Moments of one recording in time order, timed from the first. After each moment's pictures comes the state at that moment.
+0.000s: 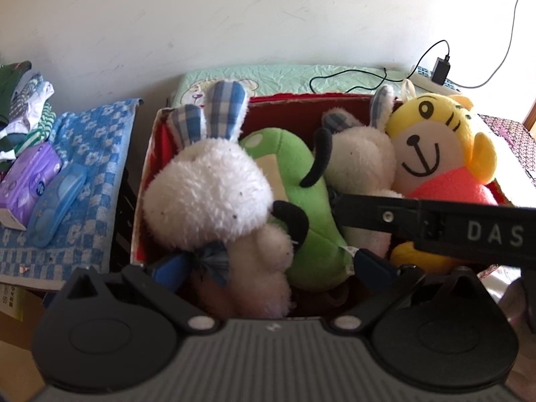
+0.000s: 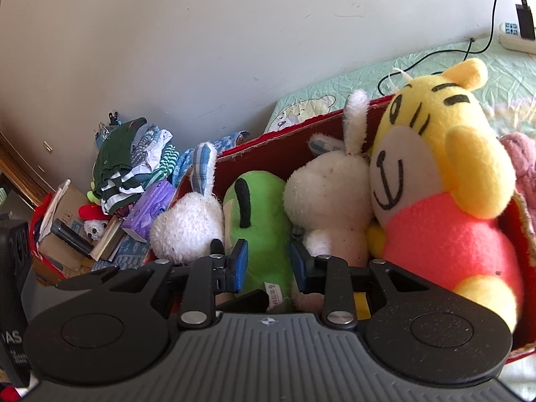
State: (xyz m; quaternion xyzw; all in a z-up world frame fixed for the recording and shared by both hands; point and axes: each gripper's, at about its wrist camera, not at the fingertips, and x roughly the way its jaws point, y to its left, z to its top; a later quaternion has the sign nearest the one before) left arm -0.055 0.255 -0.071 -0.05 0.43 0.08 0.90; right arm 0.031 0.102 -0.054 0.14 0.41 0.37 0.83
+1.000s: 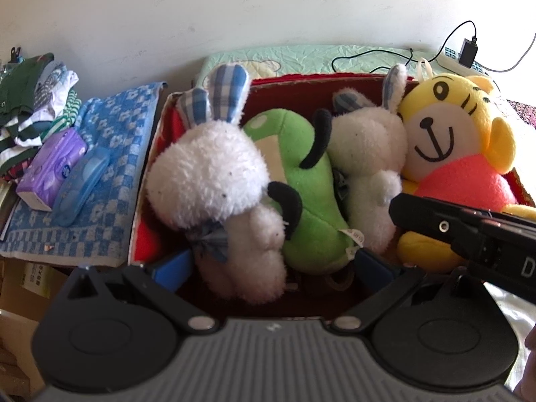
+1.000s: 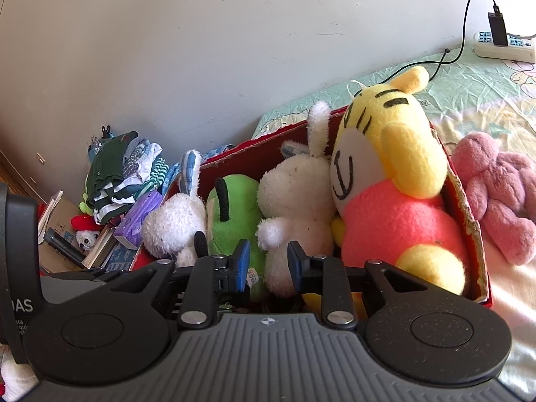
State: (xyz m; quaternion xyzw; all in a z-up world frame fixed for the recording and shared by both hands) left arm -0.049 0.235 -0.069 -0.03 0.47 0.14 0.87; right arm 0.016 0.077 -0.053 0.15 0.39 0.34 0.84
